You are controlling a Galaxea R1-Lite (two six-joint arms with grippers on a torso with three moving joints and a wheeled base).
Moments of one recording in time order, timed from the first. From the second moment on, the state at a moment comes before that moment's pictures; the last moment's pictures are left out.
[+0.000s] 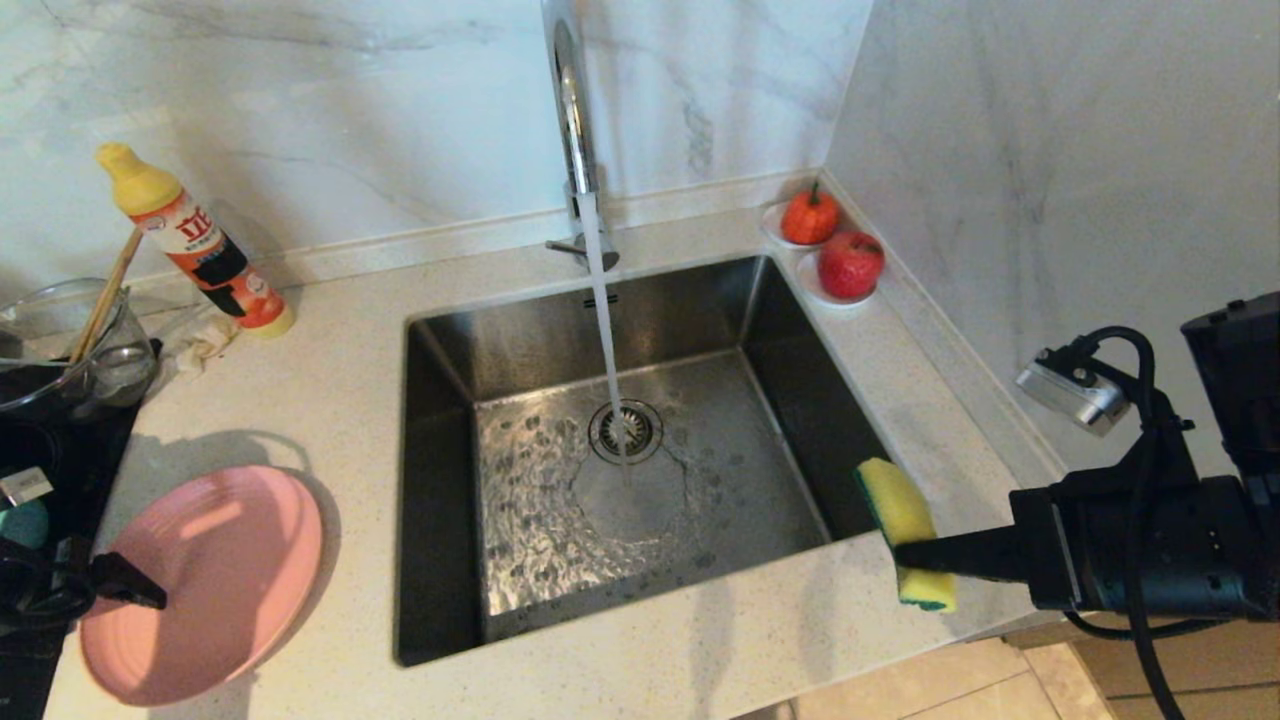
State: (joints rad) left arm 0.66 1.82 -1.15 0.58 -0.28 0.14; right arm 0.53 1.34 -0.92 0.17 0.34 0.52
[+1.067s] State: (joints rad) left arm 0.60 1.83 -1.20 0.58 -0.26 0.08; right arm 0.50 1.32 -0.87 0.10 0.34 0.52
